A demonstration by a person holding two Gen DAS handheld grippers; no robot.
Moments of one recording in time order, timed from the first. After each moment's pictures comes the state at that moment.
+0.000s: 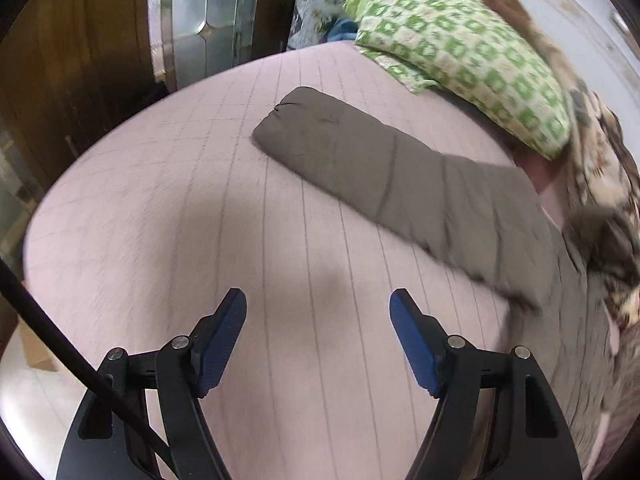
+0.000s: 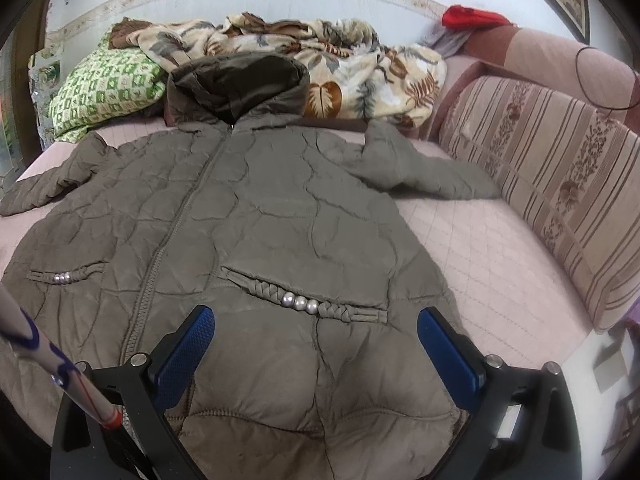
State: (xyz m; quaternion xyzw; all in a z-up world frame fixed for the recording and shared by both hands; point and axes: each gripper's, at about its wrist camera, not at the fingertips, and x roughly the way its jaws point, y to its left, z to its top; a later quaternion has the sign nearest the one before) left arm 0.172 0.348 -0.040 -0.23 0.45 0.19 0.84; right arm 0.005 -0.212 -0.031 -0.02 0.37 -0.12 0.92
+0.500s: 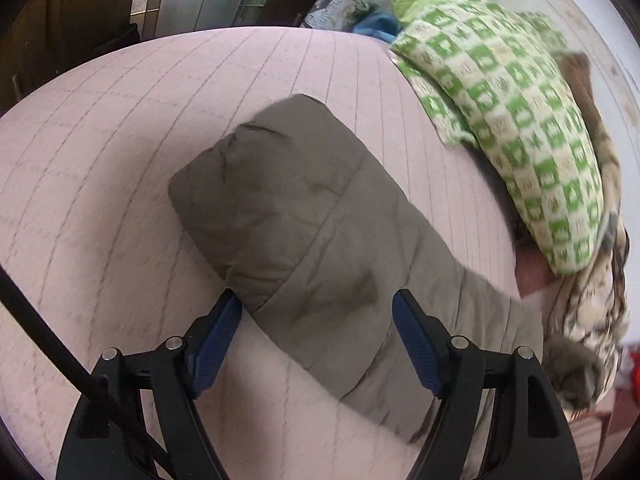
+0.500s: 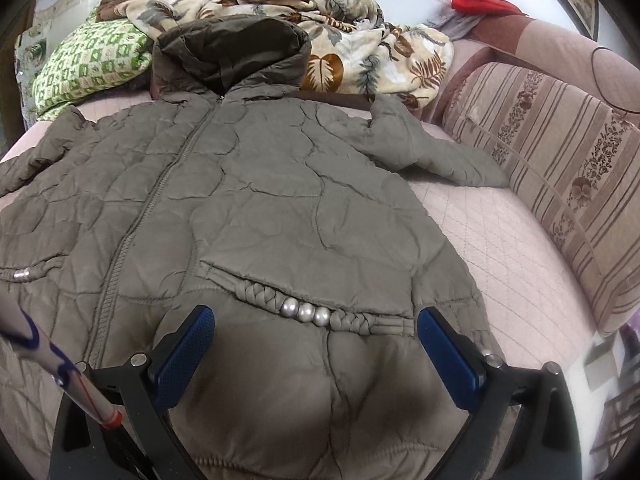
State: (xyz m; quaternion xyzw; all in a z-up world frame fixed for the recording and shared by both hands) left arm 0.295 0.426 -0.085 -0.39 0.42 0.17 0.80; right arm 0.043 -0.211 -0.060 -0.04 0.40 -0.15 0.90
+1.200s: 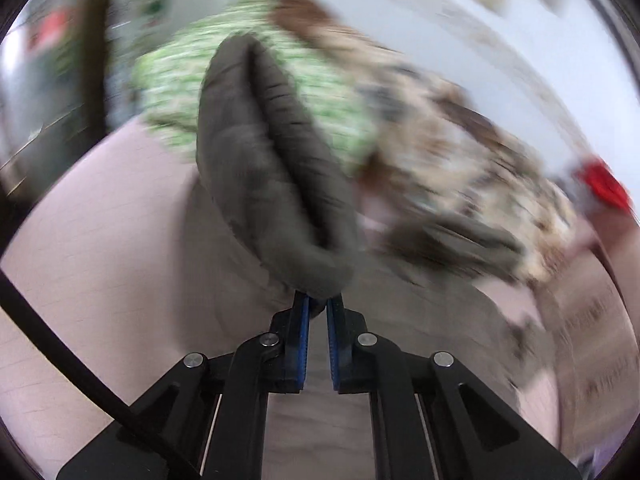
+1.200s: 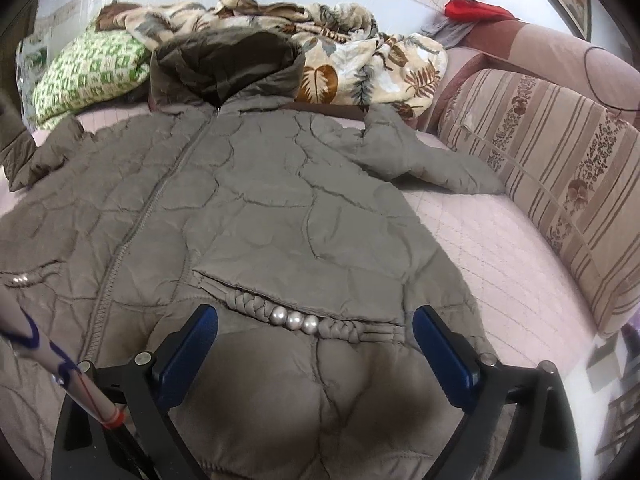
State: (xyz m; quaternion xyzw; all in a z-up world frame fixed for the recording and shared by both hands) left arm 0.272 0.156 0.109 -0.17 0.39 -0.06 0.90; right arm 0.028 -0.220 -0.051 -0.02 0.37 -0.14 0.92
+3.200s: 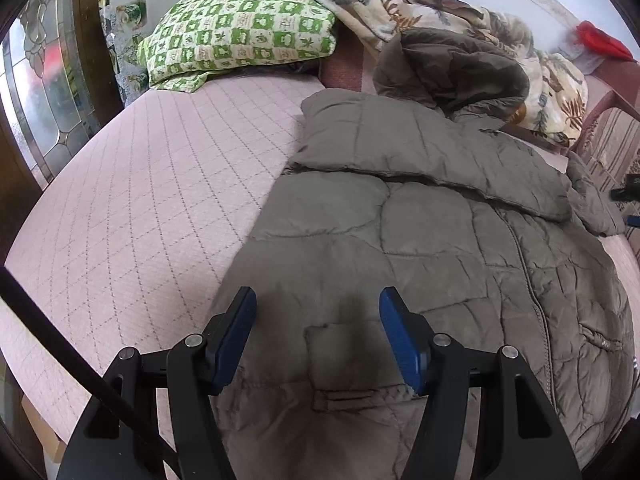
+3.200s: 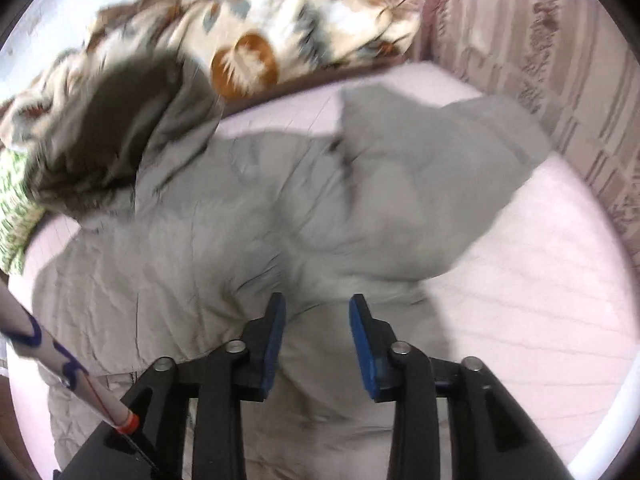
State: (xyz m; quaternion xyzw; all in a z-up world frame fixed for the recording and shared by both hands) left arm 0.128 0.085 -0.038 -0.02 0.43 0.00 0.90; right arm 0.224 -0.333 -0.009 0.18 0.46 -0.17 0.85
